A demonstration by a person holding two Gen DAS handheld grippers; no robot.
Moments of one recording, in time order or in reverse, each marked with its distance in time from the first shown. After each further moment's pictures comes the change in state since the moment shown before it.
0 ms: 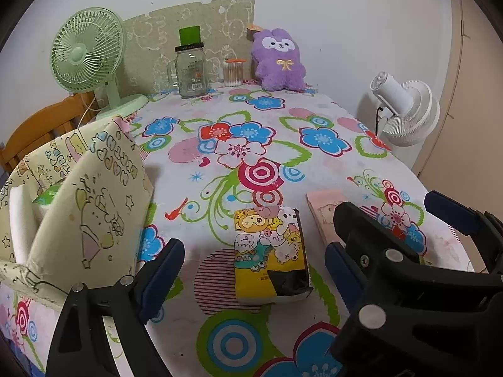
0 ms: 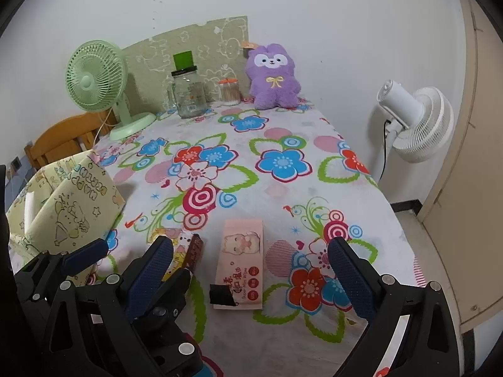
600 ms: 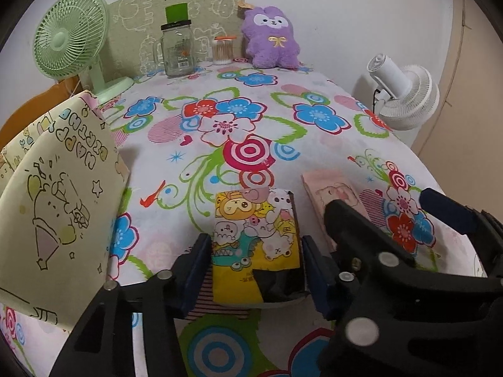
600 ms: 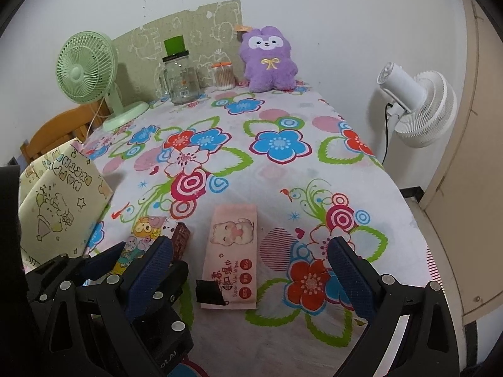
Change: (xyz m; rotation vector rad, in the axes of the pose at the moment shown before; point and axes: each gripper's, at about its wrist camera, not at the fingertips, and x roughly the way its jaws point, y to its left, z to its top) left arm 0.026 -0.005 -0.003 0.011 0.079 -0.041; right arm 0.022 -0.006 -0.007 0.021 0.059 0.003
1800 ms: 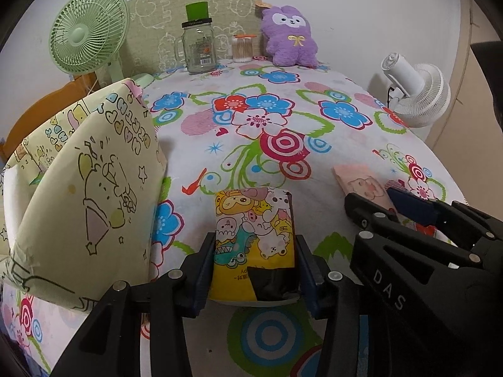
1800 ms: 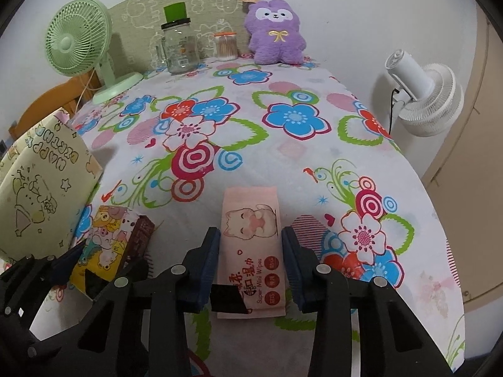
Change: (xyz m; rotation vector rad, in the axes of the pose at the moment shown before) left arm -0.013 0.025 -0.009 -0.003 0.013 0.059; right arm 0.030 0.025 0.000 -0.033 0.124 -0.046
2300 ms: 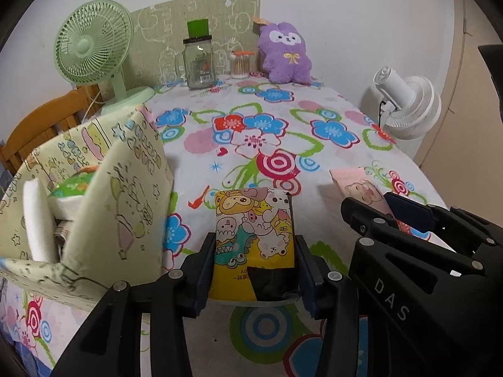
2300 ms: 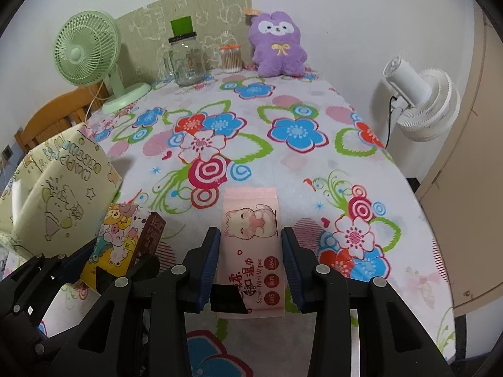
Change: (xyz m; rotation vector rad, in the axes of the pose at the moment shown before) left arm -0.028 0.002 0.006 -0.008 -0.056 -0.024; right arm -0.032 0.006 0.004 0.007 -0.036 0.010
